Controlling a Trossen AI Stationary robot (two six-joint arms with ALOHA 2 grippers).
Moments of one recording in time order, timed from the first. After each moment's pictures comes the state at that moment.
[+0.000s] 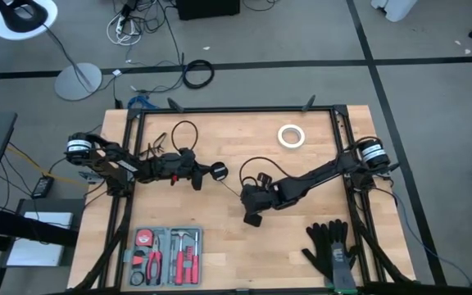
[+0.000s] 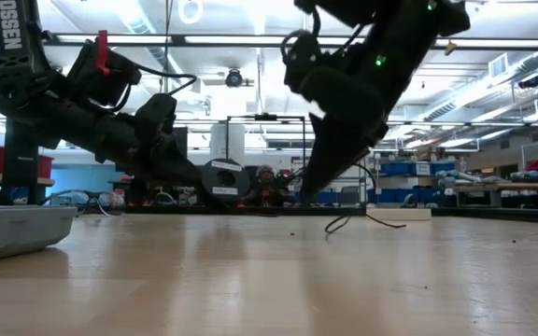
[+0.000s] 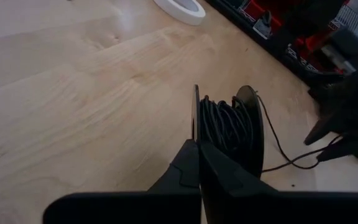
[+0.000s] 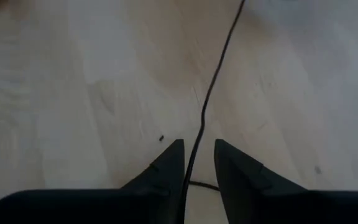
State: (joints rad) left arm 0.16 1.55 0.21 1.00 -0.07 -0.61; right arm 0.28 1.86 1.17 -0.38 0.36 0.49
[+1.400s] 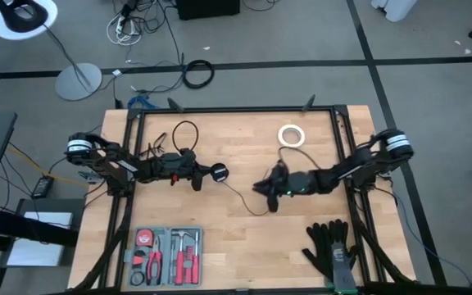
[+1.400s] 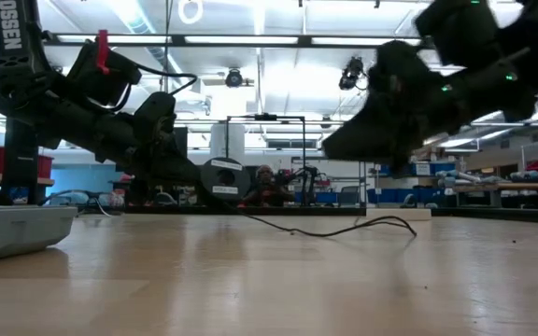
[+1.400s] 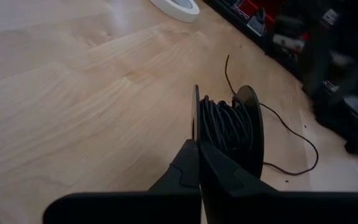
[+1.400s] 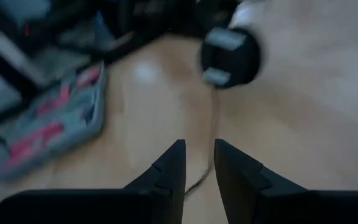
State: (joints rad) left arm 0.16 1.55 0.21 1.00 -0.05 -0.61; right arm 0.19 1.62 0.45 0.83 0.29 0.53
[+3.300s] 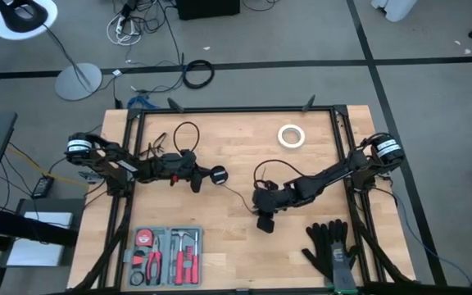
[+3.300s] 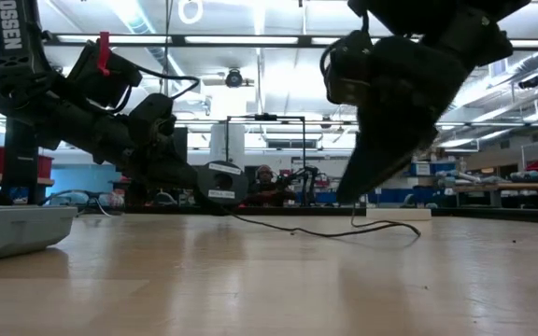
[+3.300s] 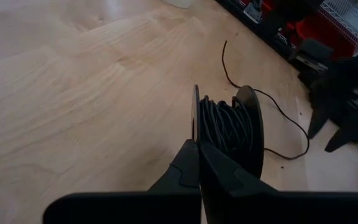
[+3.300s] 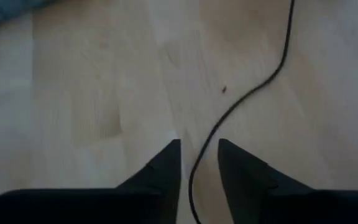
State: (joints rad) left arm 0.16 1.55 0.21 0.97 -0.01 -0.61; right arm 0.29 1.72 0.89 -0.06 0.14 0.54
